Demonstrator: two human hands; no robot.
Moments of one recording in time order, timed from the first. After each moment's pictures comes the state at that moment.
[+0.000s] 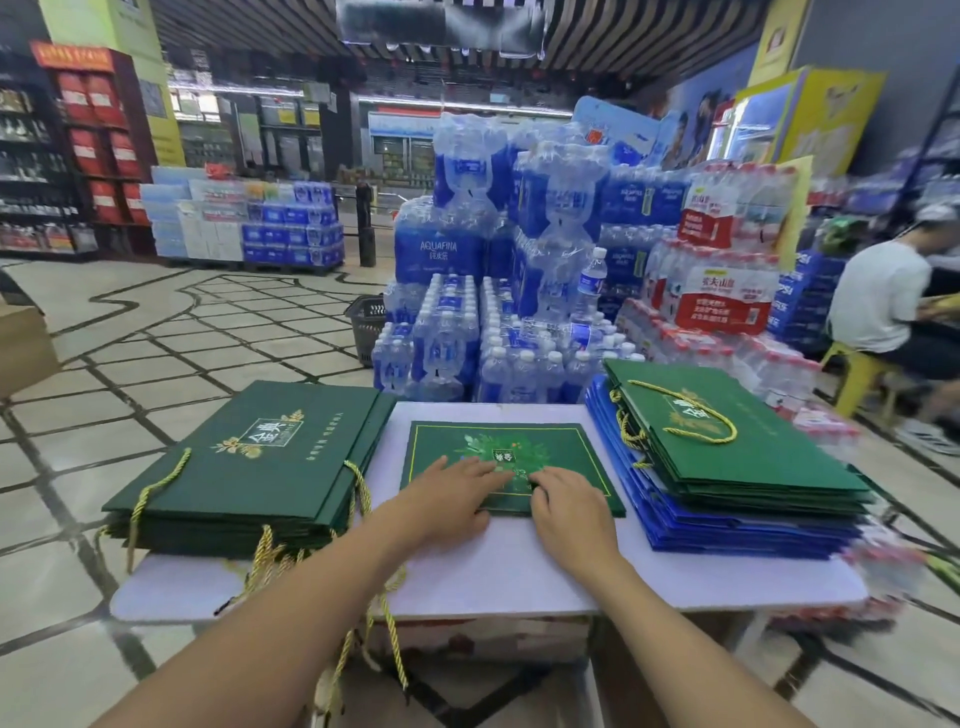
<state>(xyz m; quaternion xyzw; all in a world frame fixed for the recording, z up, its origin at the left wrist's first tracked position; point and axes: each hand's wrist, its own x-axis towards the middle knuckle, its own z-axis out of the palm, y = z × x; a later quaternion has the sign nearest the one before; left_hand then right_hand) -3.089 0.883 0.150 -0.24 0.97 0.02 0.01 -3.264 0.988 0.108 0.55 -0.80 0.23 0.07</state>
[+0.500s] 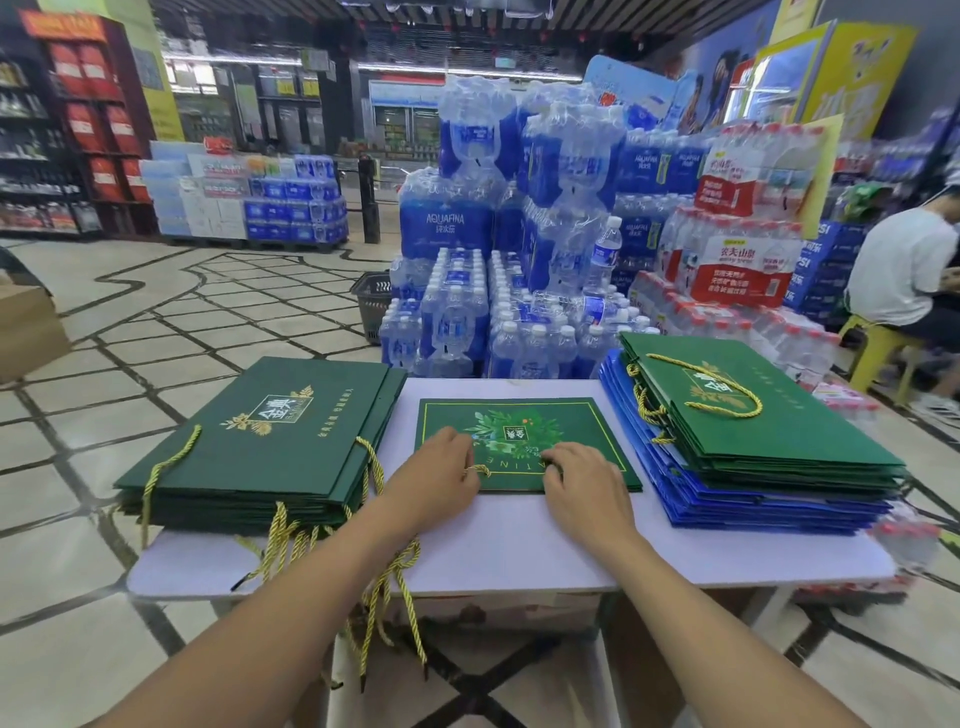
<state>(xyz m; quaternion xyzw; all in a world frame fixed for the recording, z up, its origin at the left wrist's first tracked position) -3.065 0.874 0.132 -0.36 0.91 0.16 -0.14 -3.261 0.985 0.106 0.53 -0.81 0.24 0.05</state>
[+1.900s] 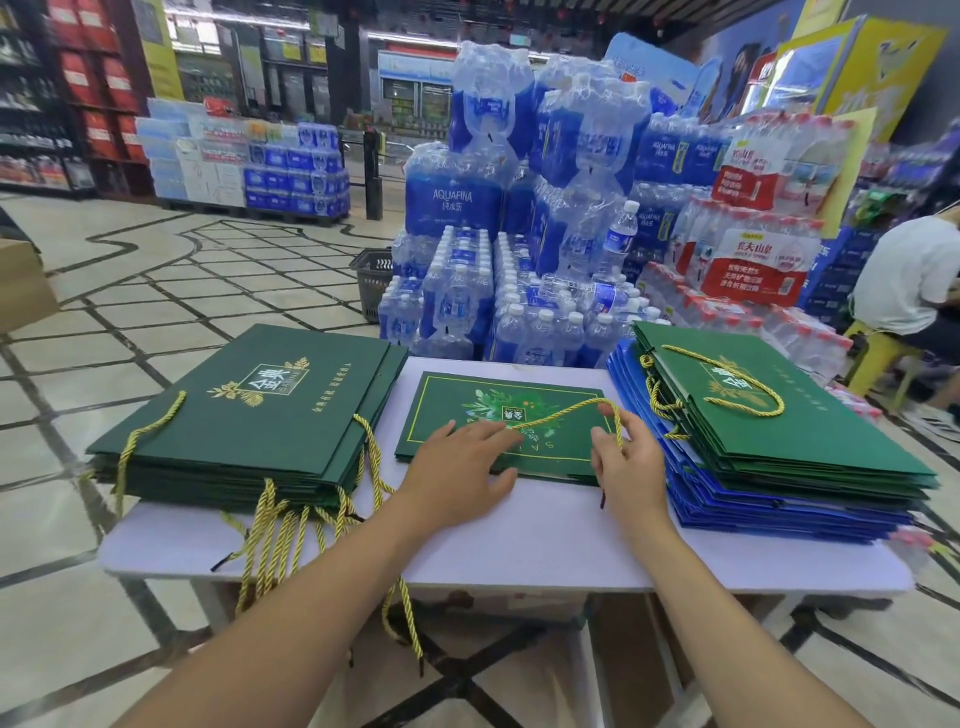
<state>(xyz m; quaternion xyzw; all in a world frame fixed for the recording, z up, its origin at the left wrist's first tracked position) -3.089 0.877 0.105 -0.29 0.94 0.05 -0.19 -3.270 1.000 0.125 0.36 -0.62 0.67 -0.19</state>
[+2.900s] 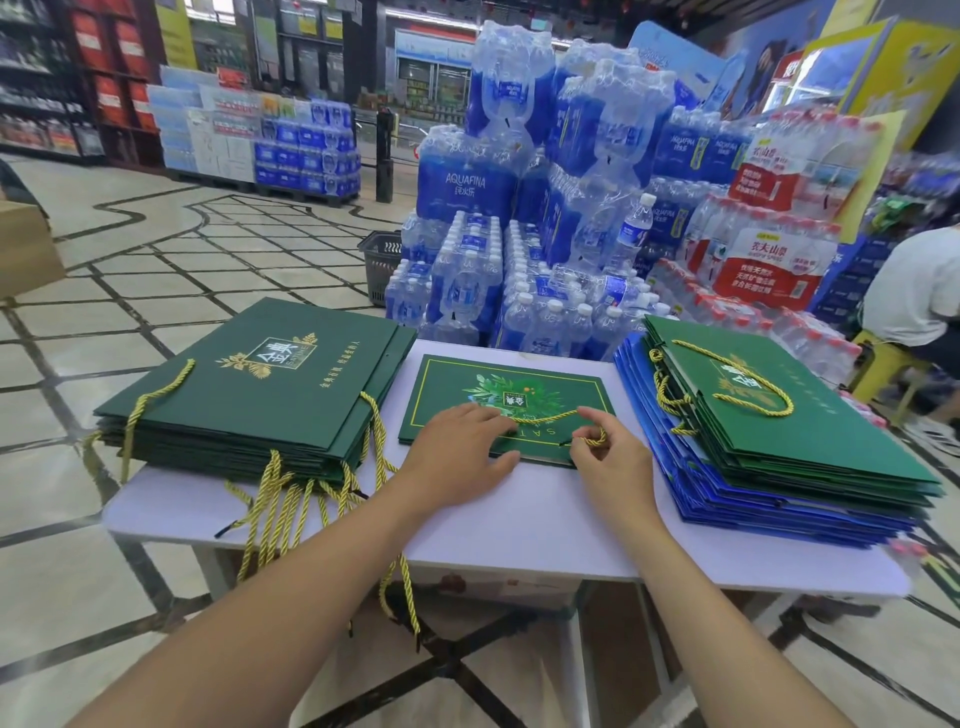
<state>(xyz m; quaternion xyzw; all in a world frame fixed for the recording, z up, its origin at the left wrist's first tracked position) -3.091 0.866 0.096 -0.31 0.93 0.05 -0.21 -3.272 0.993 0.110 0.46 -0.72 0.52 -0.08</state>
